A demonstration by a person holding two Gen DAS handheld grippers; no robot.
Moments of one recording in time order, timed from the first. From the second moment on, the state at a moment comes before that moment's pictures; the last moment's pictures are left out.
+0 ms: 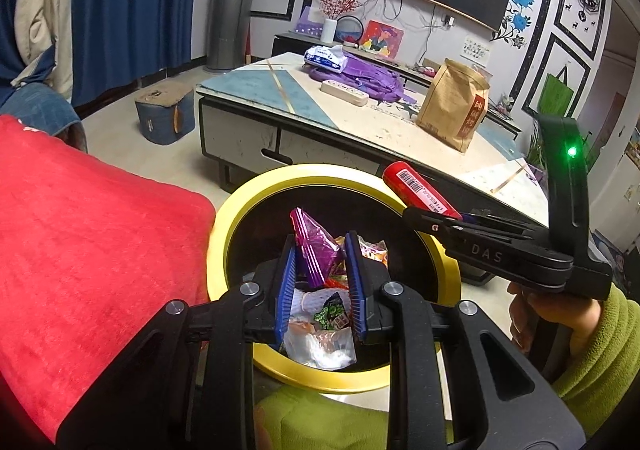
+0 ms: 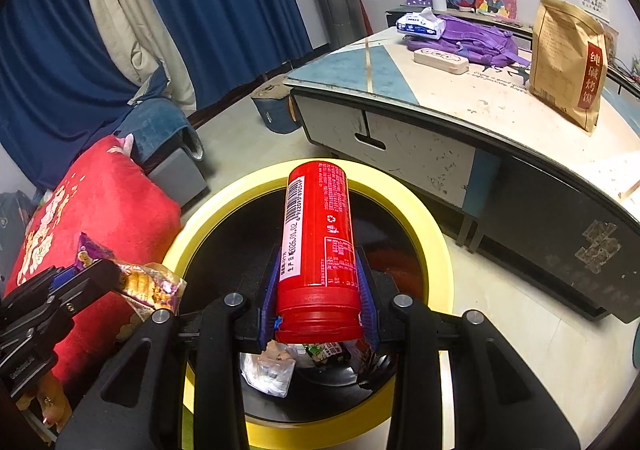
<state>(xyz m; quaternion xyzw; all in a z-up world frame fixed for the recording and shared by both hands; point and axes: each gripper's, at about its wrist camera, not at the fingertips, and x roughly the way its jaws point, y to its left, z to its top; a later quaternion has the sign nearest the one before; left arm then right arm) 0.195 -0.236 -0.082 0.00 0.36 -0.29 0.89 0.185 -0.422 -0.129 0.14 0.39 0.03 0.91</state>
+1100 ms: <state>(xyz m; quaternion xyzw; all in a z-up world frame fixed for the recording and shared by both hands) 0.201 -0.158 -0.068 -0.05 0.40 -0.18 0.90 0.174 -0.405 -0.110 0.12 0.37 0.00 0.92</state>
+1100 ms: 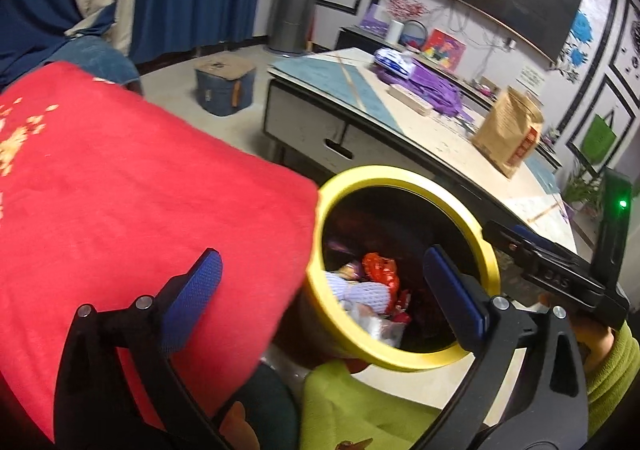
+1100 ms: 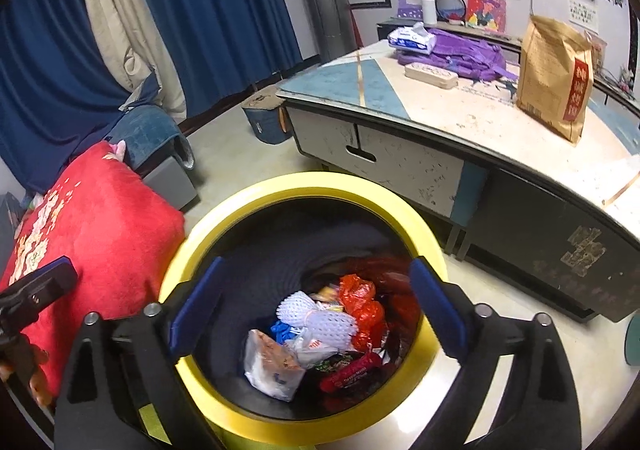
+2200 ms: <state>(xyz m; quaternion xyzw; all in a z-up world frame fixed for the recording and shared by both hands) 0.050 0.011 -0.006 -0.01 0.24 0.00 0.97 0.049 -0.213 -0.017 0.02 0.16 0.16 0.97</state>
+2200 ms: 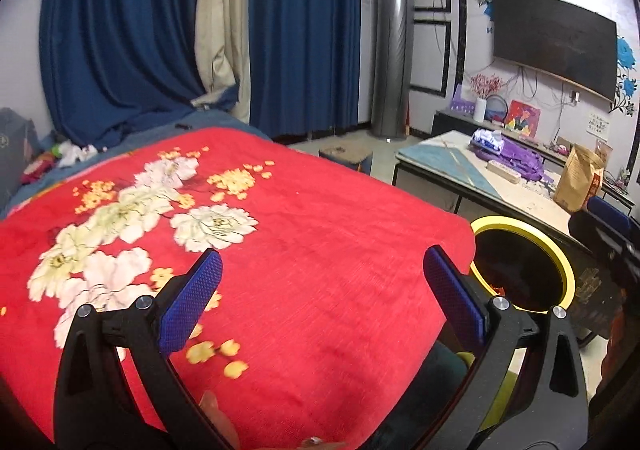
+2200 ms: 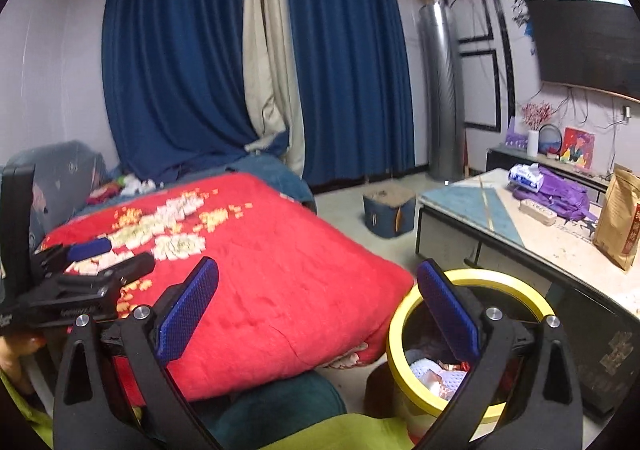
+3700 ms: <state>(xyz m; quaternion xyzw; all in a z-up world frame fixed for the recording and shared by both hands) 0.021 0.002 -0.005 -0.02 0.18 -0.01 0.98 0.030 -0.205 -0.033 0.00 0.12 0.15 0.98</state>
